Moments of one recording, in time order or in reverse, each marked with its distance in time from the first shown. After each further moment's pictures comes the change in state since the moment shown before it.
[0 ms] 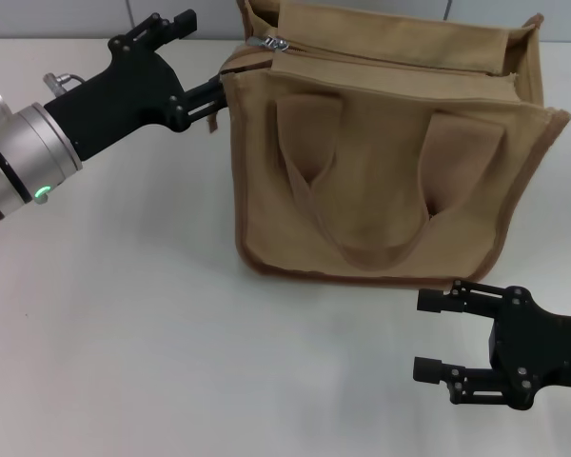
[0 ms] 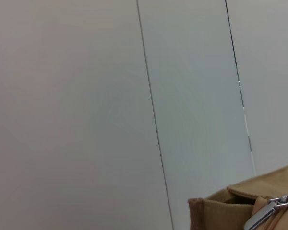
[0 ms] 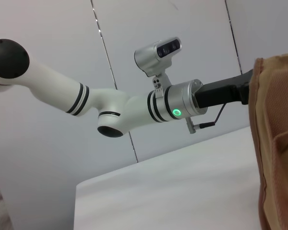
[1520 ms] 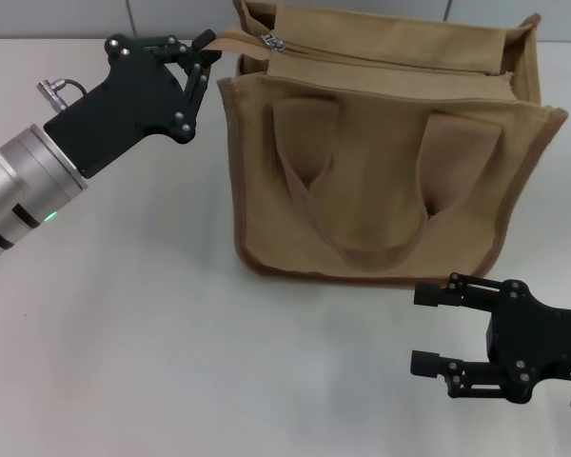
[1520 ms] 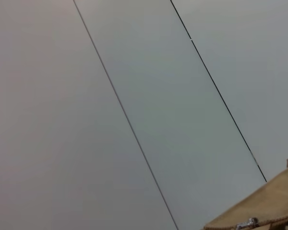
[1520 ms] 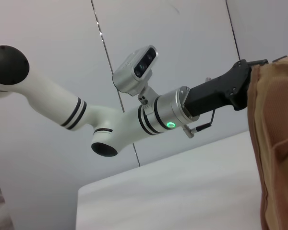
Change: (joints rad) left arm 0.009 -0.002 0.003 -0.131 -0.116 0.133 0.421; right arm 0.013 0.000 0.000 0.000 0.006 -0.007 0.014
